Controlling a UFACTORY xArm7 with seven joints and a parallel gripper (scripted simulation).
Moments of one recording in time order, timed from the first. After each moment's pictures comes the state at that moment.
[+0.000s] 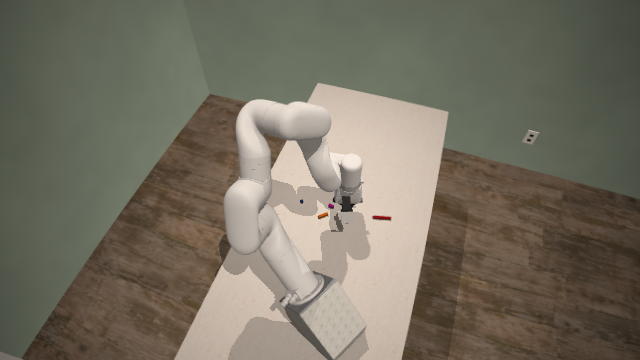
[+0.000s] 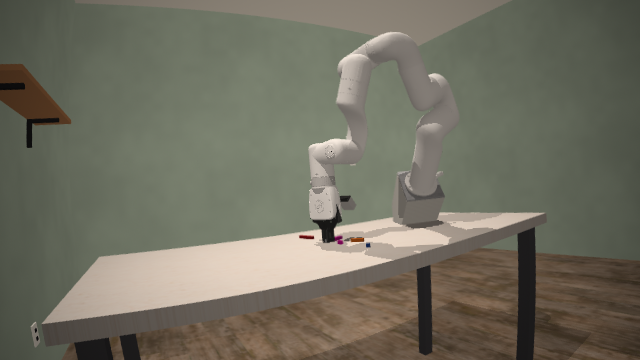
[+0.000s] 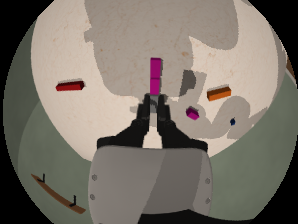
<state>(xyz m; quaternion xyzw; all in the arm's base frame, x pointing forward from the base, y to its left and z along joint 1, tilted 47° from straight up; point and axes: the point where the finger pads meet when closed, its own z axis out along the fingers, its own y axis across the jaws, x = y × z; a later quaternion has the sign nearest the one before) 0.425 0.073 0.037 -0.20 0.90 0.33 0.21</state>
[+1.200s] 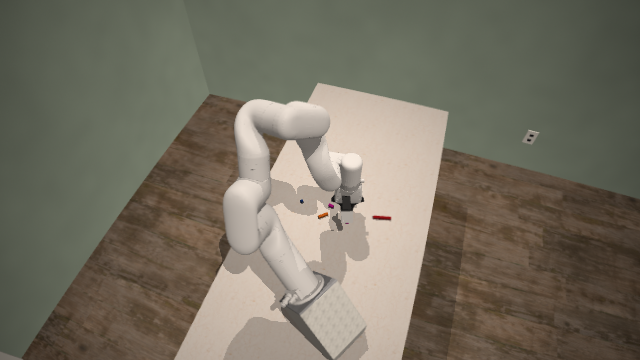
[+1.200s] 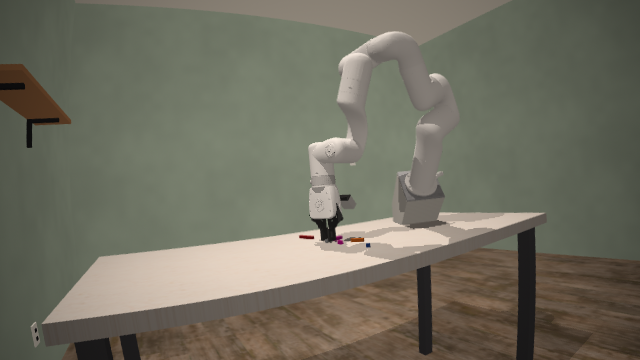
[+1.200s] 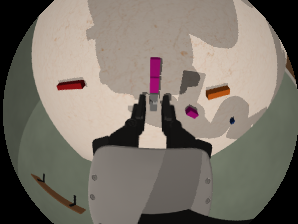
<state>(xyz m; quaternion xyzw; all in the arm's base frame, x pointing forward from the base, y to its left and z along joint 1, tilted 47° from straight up) 0.424 0.071 0.040 -0.20 0.90 0.33 0.21</state>
